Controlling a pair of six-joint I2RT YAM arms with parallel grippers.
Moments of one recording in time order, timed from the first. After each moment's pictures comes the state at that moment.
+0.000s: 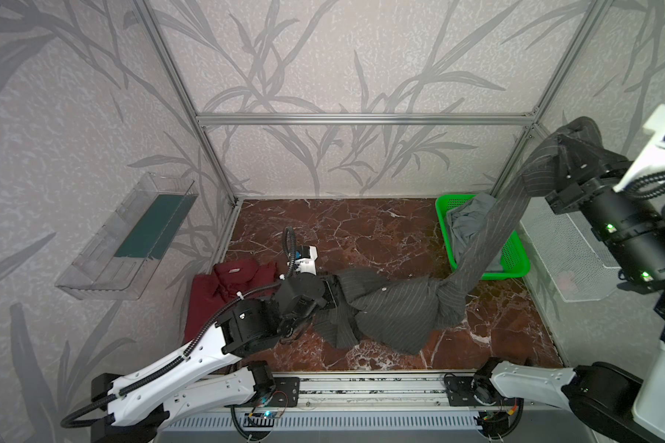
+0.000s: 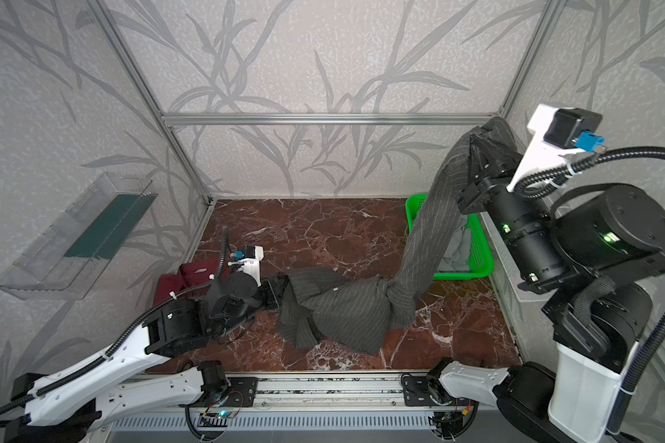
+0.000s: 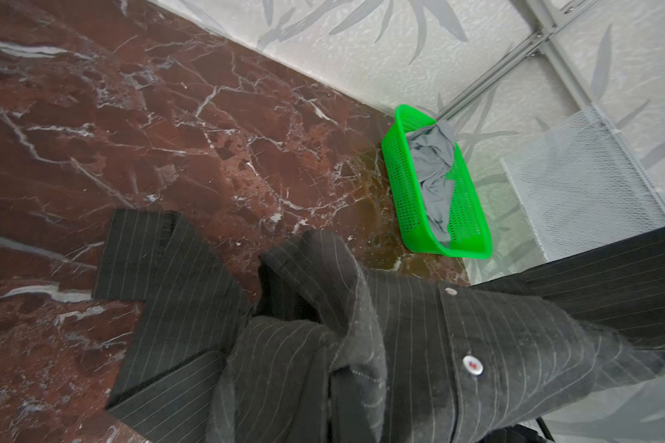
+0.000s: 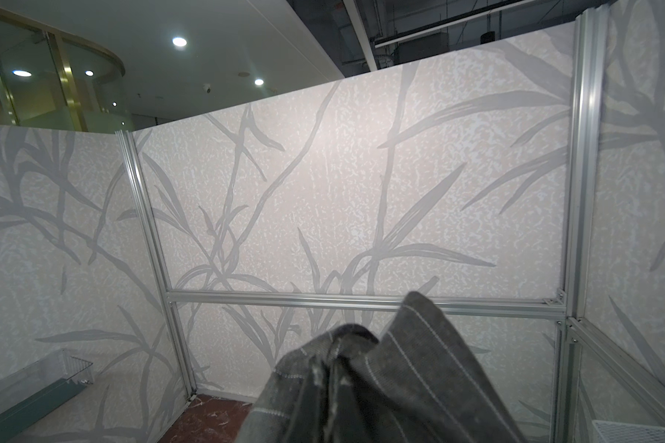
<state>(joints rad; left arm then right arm) -1.00 0.87 1.00 -0.71 -0.41 -0.99 0.66 1.27 2.35 -0.85 0.36 0.03</state>
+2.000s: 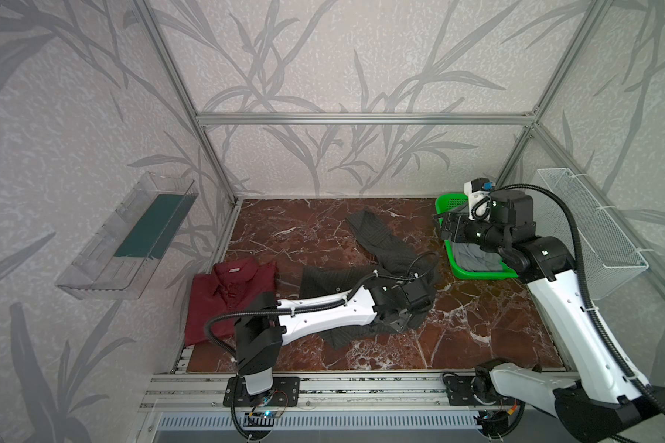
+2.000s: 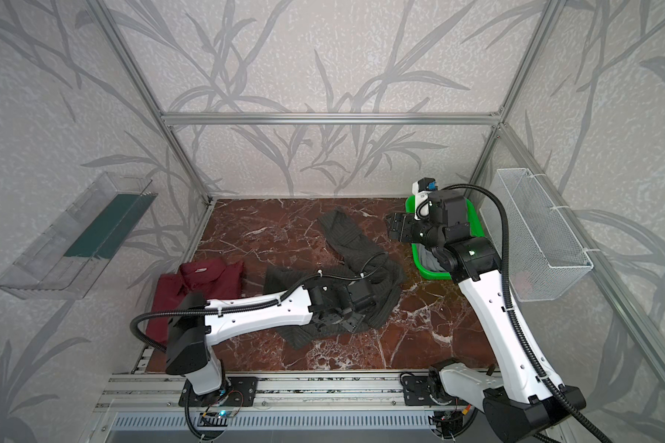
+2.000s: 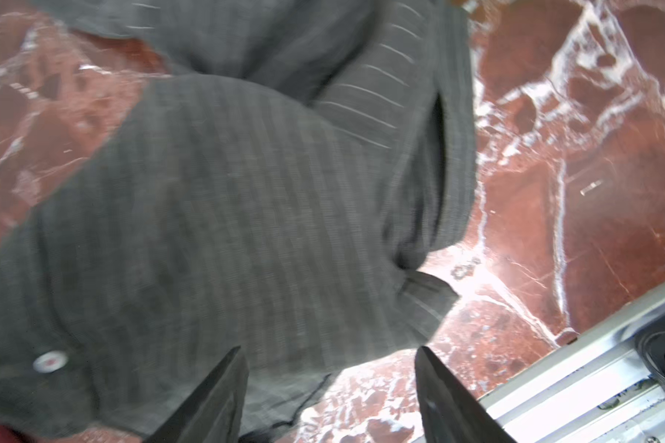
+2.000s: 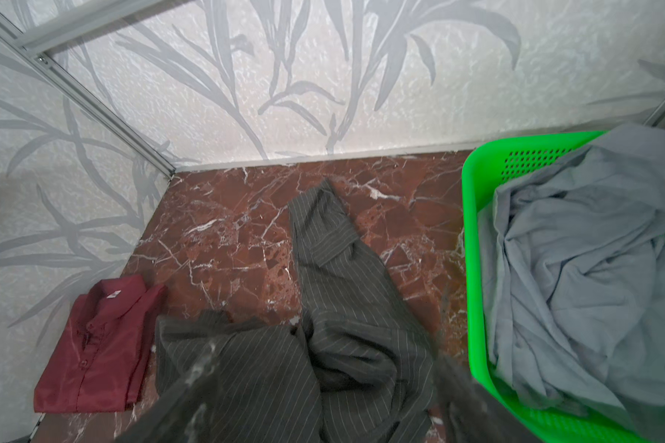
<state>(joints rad) -1.24 1.82 1.51 -0.94 -0.32 -0.54 0.28 1.15 1.41 -0.80 -0.11 0.32</state>
